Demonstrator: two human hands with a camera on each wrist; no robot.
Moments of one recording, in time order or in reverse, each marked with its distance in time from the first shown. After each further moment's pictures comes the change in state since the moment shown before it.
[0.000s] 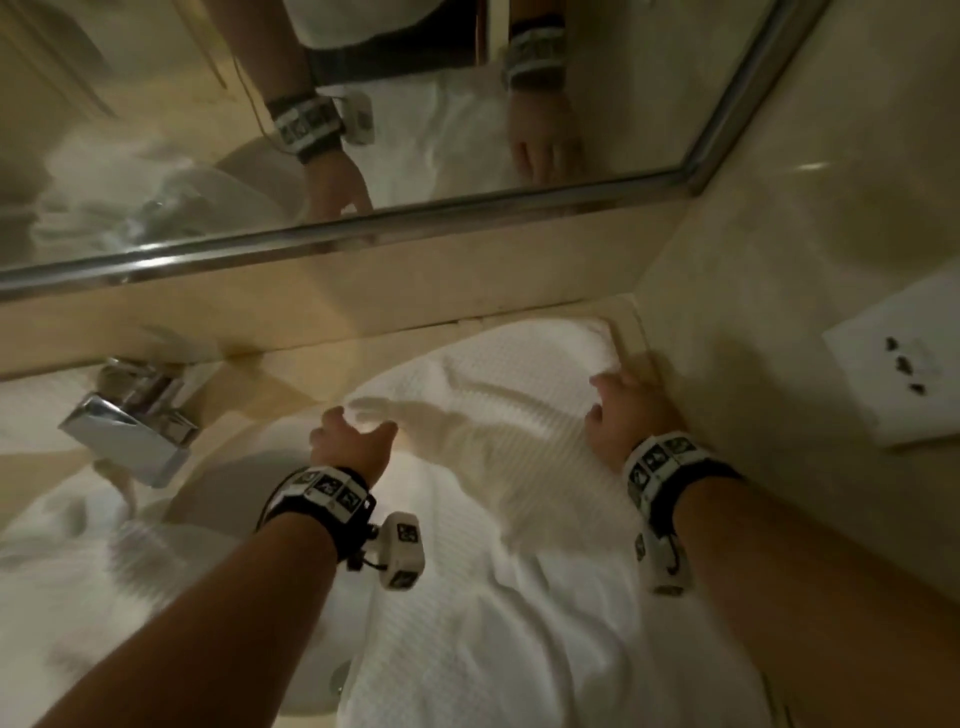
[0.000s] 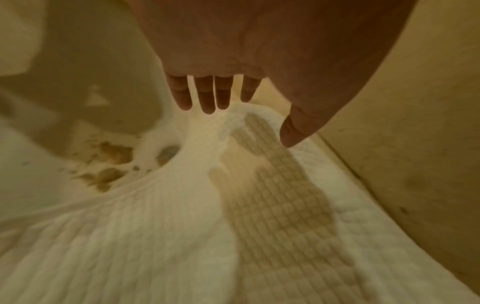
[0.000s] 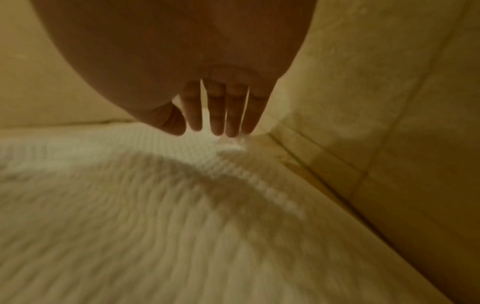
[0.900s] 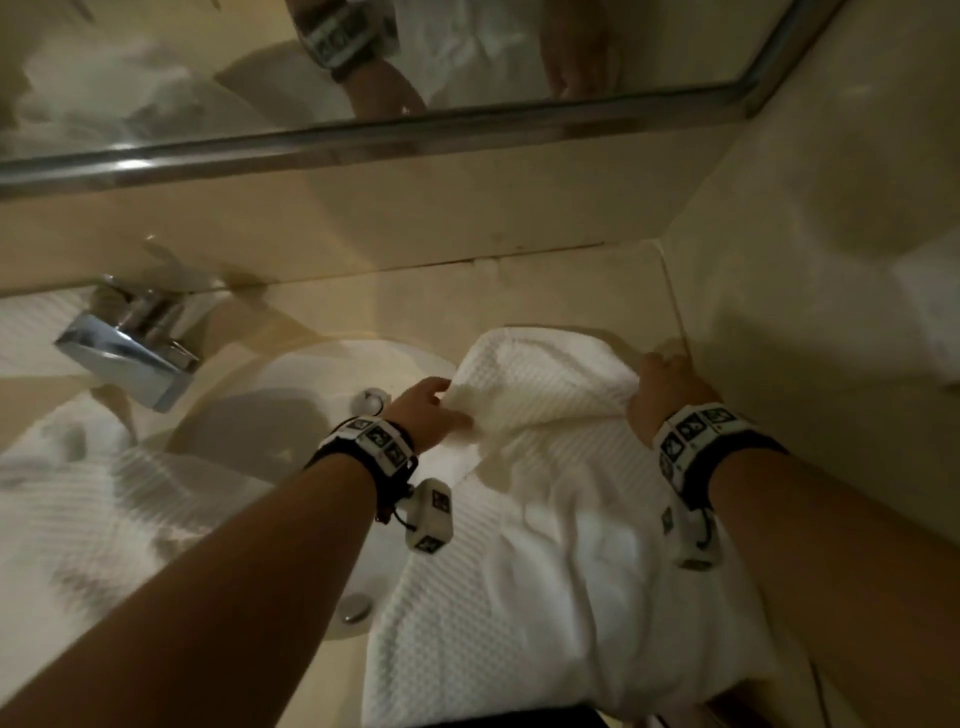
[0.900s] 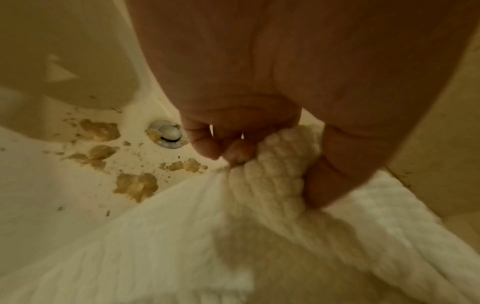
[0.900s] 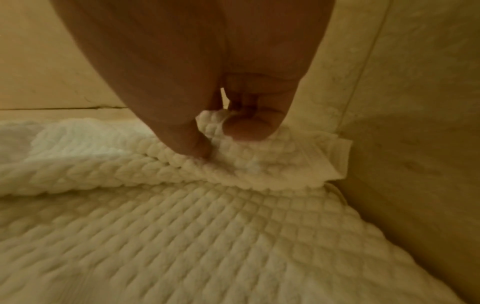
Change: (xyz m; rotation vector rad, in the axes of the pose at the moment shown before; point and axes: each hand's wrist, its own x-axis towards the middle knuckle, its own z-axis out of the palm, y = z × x) left_hand -0.040 0.004 0.036 0.019 -0.532 0.242; right_hand -0.013 0.012 0.021 -0.038 -0.175 0.235
